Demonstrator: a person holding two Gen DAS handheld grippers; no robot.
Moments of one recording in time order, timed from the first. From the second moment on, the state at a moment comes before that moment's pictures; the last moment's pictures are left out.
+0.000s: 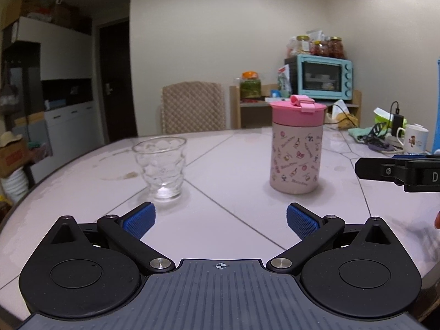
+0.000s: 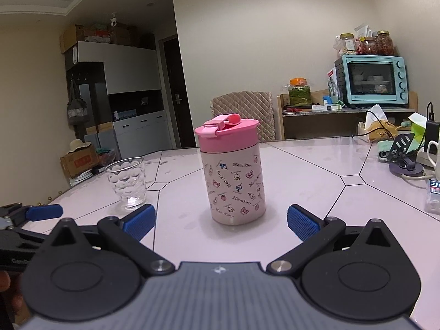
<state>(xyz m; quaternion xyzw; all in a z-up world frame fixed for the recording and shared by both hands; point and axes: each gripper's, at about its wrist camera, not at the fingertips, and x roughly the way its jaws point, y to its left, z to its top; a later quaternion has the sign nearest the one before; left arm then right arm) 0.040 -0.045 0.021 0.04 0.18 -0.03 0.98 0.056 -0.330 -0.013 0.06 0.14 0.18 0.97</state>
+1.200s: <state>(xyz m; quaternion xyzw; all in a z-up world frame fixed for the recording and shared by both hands) 0.145 -0.071 0.020 0.10 0.15 -0.26 0.95 0.105 -0.309 0.015 0.05 0.14 0.13 0.98</state>
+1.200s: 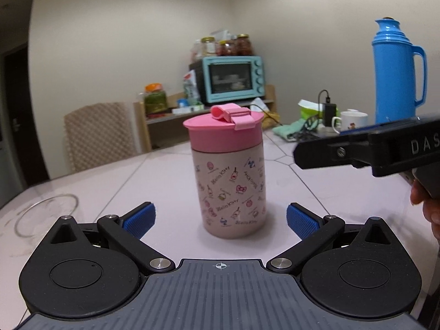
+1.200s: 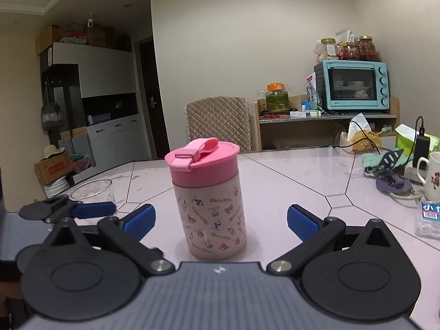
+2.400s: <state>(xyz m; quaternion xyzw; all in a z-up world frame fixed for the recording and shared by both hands) 0.217 -0.103 0.017 0.10 0.14 -0.35 0.92 0.146 -0.297 0.030 0.00 0.14 0.16 0.98</state>
